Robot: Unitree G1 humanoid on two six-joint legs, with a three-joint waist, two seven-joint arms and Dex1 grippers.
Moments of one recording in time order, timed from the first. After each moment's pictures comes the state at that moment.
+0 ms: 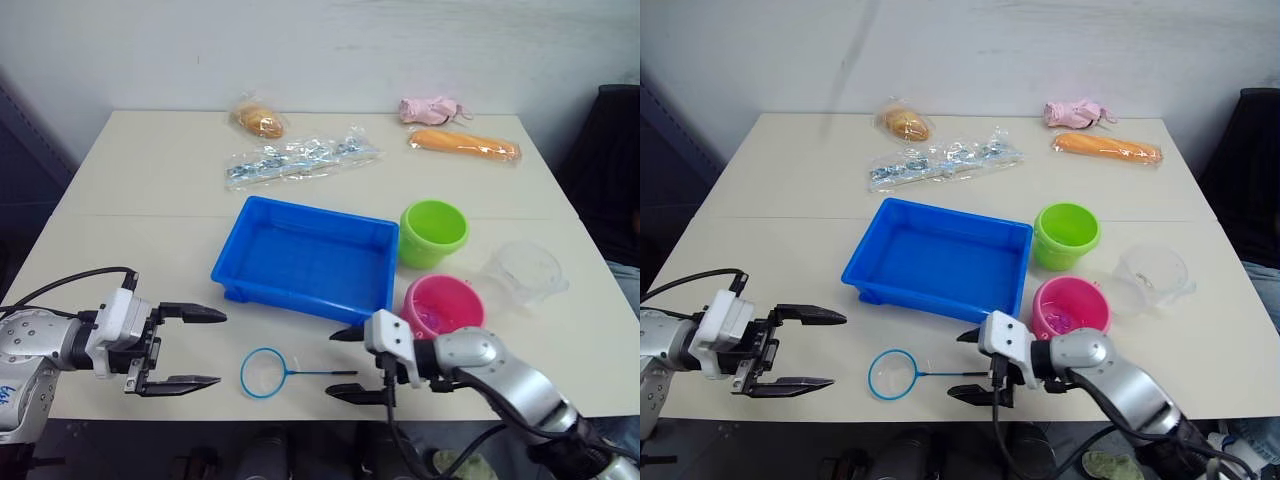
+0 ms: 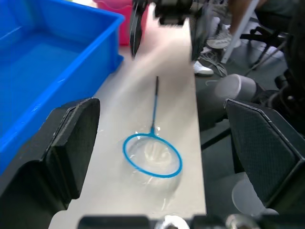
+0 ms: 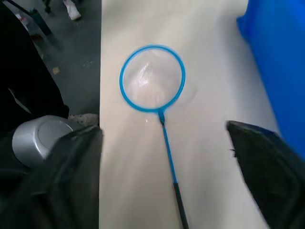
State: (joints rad) left arm 0.05 0.88 0.31 -0.22 -0.61 0.17 -1.42; right arm -0.19 -0.67 0.38 -0.45 0.39 0.46 0.93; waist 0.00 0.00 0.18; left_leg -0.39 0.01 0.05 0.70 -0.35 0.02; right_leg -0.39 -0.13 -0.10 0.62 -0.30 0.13
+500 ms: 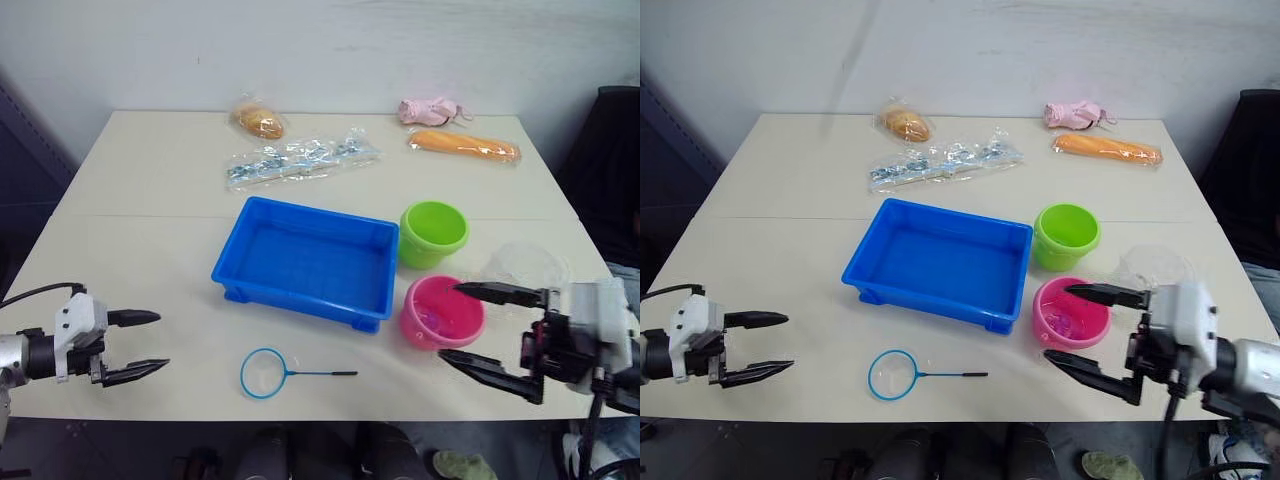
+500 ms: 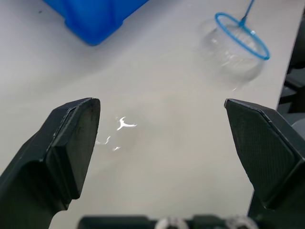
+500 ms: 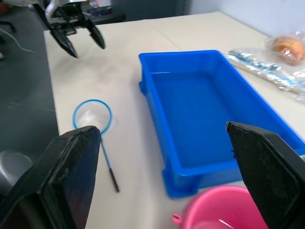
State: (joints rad) left arm 0.03 0.94 0.35 0.27 -0.37 -0.06 -1.33; right arm 0.30 -0.82 -0.60 -0.70 0.76 0.38 1.14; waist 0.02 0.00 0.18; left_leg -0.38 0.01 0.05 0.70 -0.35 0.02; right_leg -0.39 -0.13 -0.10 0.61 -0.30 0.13
